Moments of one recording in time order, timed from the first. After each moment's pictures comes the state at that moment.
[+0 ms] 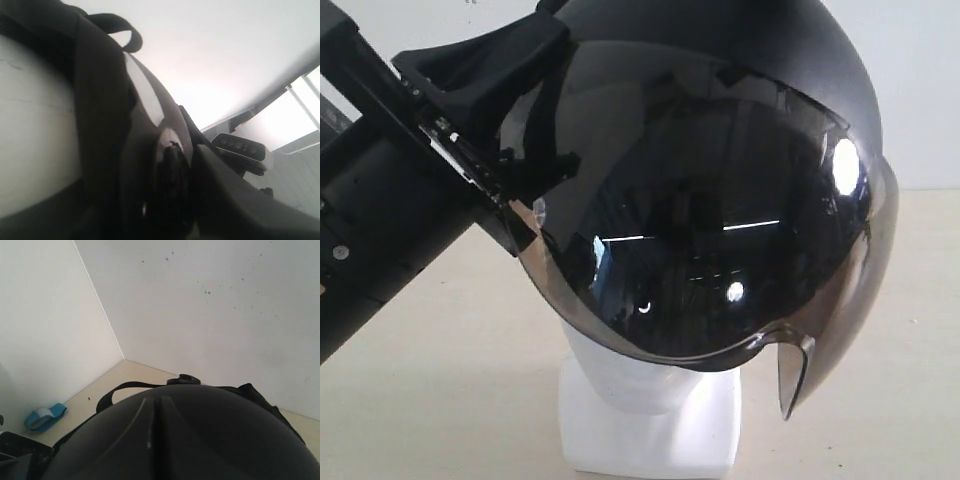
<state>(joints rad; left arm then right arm) -0.58 1.36 -0.50 0.12 -1.23 -1.42 0.41 1.15 -1.16 1.12 0.47 -0.83</state>
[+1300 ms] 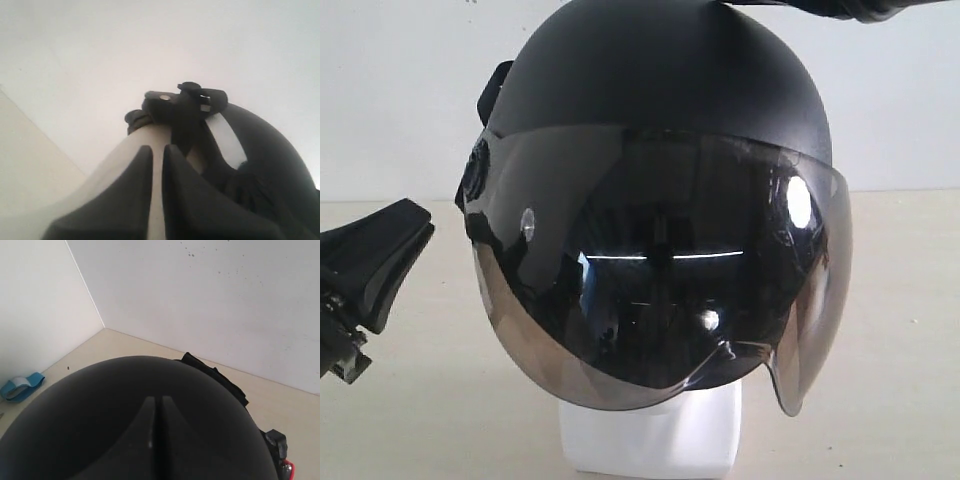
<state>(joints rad) -0.51 1.24 -0.14 -0.16 -1.22 -1.13 0.41 1.21 -1.17 0.89 0.52 -0.67</state>
